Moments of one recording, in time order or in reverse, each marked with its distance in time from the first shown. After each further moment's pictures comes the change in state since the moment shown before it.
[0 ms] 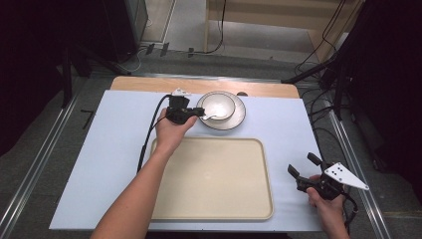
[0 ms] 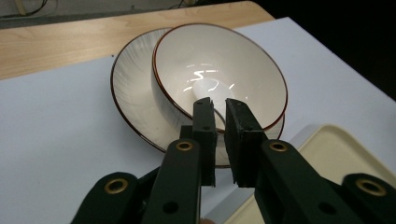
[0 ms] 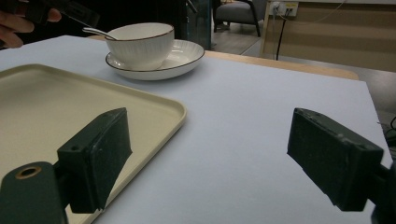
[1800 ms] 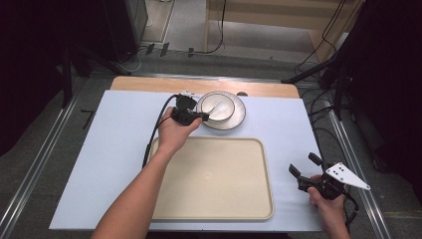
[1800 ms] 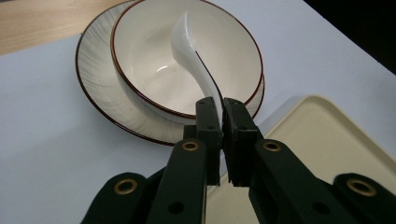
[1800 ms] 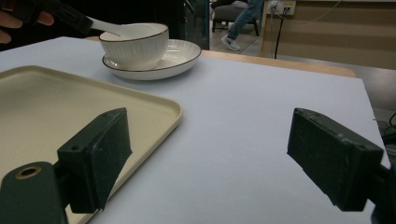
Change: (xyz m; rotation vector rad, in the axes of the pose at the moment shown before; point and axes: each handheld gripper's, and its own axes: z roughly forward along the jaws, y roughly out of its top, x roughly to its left) left arm -0.019 0.004 0.001 0.128 -0.012 0.056; right arm -0.004 -0.001 -0.001 -0.001 -0.005 0.009
